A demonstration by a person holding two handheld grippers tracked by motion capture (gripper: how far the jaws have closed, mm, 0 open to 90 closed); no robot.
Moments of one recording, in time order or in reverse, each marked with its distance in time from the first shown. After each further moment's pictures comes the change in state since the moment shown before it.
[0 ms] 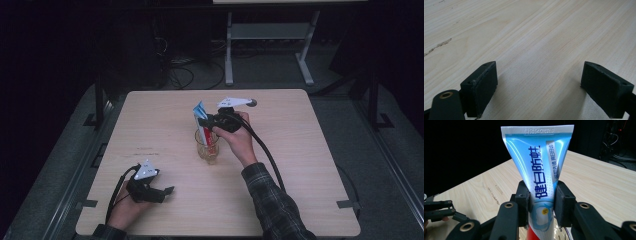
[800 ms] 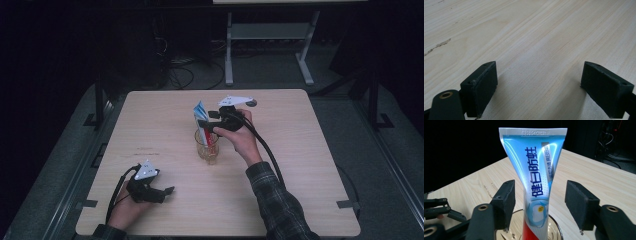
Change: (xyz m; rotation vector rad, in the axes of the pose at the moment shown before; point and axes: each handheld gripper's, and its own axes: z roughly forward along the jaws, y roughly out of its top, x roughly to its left) left arm -0.001 0.000 0.000 0.001 -0.002 0.001; right arm -0.001 0.004 -0.006 0.024 -0.028 -0.015
